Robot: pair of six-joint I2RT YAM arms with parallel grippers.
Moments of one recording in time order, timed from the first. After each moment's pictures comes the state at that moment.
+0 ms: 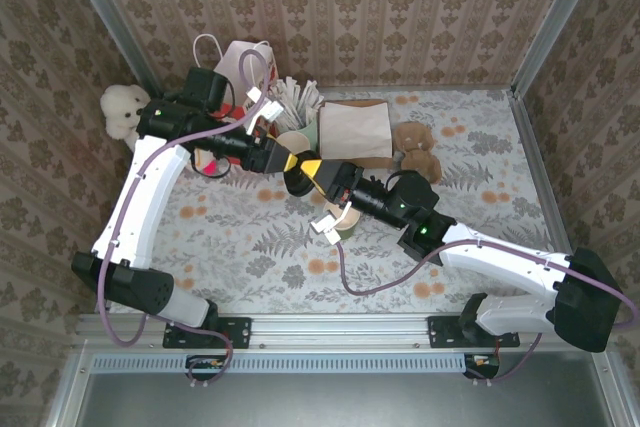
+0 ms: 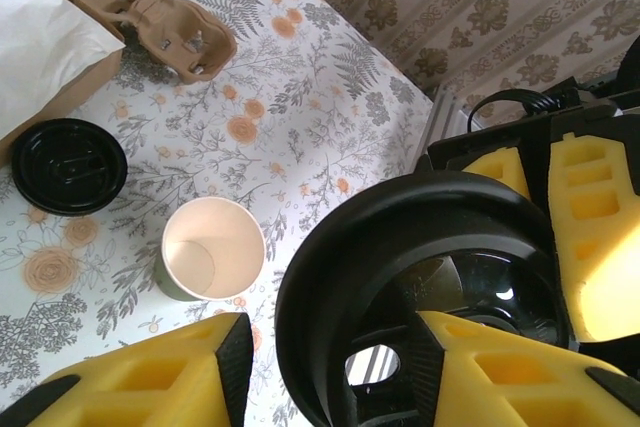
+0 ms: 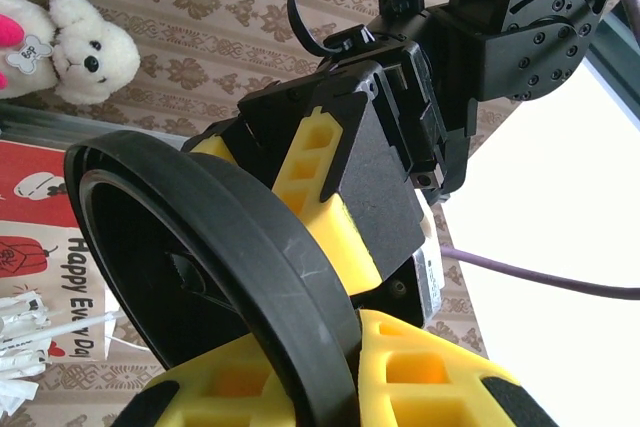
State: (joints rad) left arm -0.37 1.48 1.77 -1.33 0.95 0.28; right arm 0.89 1.22 0.80 0.67 -0.17 -1.84
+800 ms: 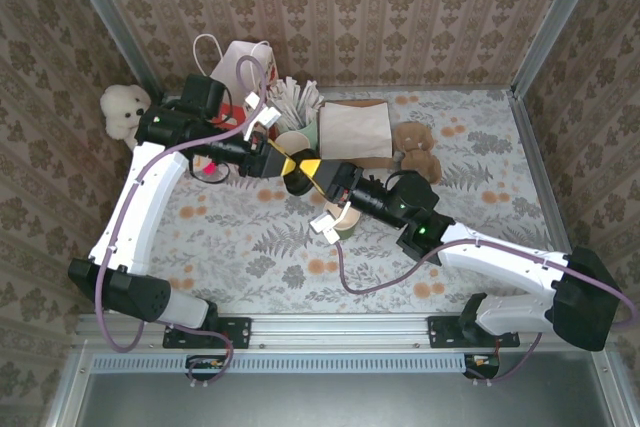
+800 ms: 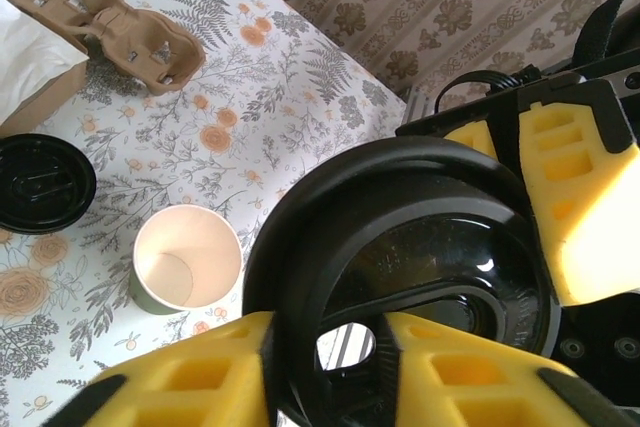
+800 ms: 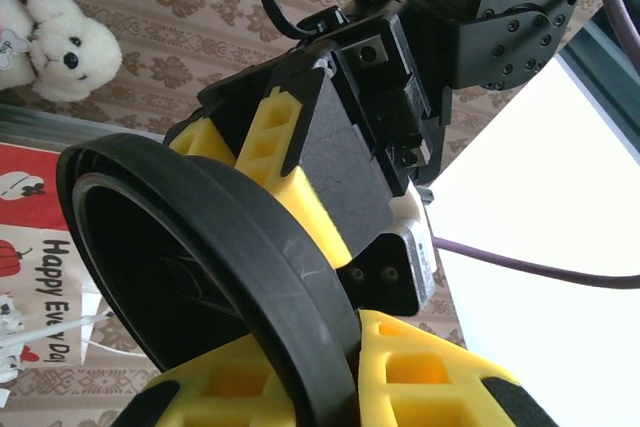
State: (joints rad) left arm -0.35 1.44 1.70 -1.30 1.02 0.33; right arm 0.90 1.24 0.81 0.72 -0.17 -1.85
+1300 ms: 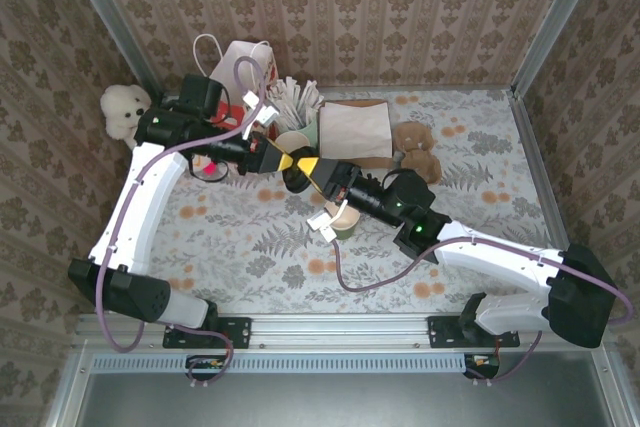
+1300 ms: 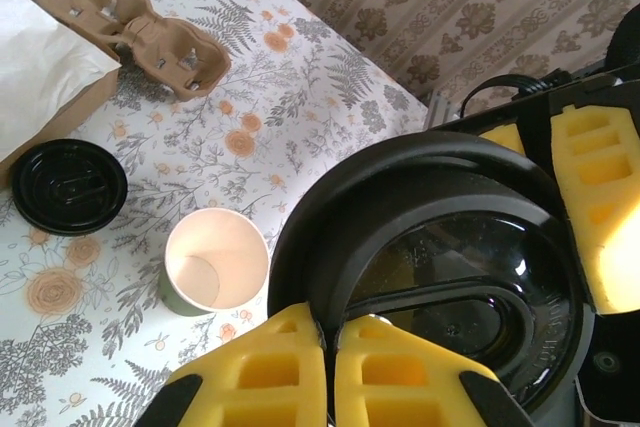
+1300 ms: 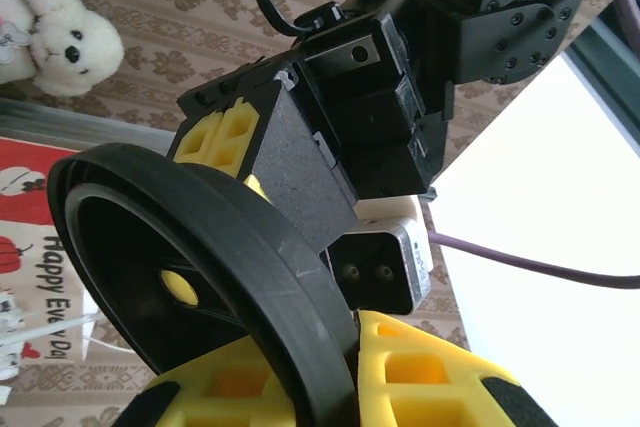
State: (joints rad) left arm -0.34 1.43 1.66 -1.25 0.98 0.33; right arm 0.90 1.26 0.83 0.69 -0.16 -1.86
